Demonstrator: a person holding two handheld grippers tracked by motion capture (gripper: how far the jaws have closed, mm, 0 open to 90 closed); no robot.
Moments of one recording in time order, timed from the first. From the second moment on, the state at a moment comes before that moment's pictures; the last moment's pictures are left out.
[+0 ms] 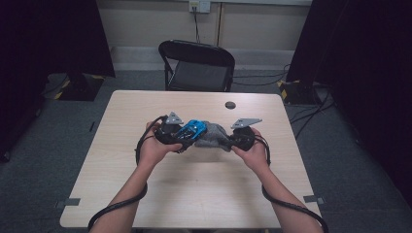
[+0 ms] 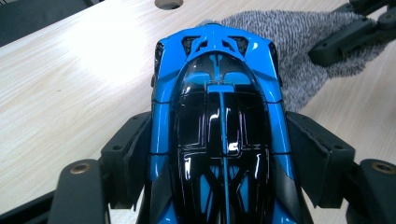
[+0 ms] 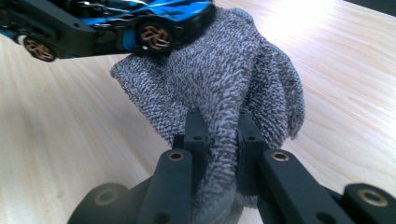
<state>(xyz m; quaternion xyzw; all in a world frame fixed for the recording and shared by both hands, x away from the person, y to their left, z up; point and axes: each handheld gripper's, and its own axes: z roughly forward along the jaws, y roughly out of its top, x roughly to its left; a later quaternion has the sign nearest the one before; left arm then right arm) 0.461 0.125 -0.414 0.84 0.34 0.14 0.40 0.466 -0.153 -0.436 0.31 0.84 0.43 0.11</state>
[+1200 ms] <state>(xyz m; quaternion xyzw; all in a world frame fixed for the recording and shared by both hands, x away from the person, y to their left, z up) 0.486 0.106 -0.424 0.83 0.35 0.14 0.40 0.442 -0.112 -0.451 0.24 0.86 0.45 0.05</state>
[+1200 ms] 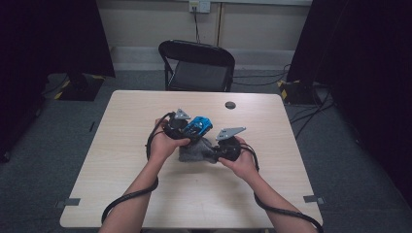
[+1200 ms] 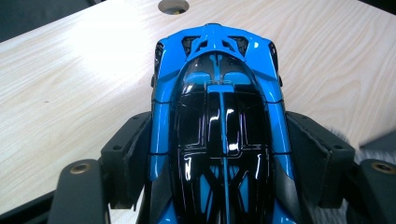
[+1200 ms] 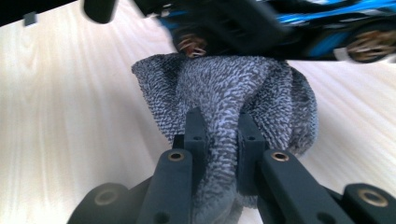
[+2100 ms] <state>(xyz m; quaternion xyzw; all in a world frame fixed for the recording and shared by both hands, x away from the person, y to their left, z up) 0.455 0.136 -0.434 0.84 0.35 0.13 0.39 0.478 -0.172 -0.439 0.33 0.84 0.41 0.12</state>
